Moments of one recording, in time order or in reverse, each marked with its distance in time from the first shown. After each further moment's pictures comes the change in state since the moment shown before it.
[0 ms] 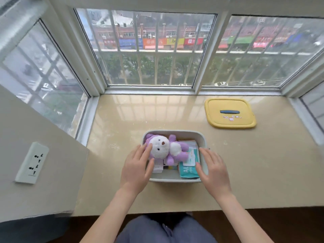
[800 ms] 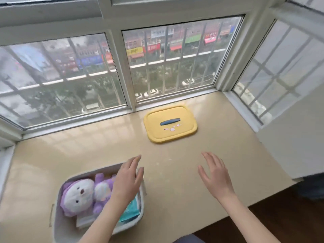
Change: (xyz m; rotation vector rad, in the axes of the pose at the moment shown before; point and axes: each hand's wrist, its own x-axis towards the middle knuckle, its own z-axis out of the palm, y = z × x) left_hand 0.151 0.205 0.167 -0.064 -0.245 0.078; right_hand 0.032 0.279 -0.124 -0.034 -0.029 0.385
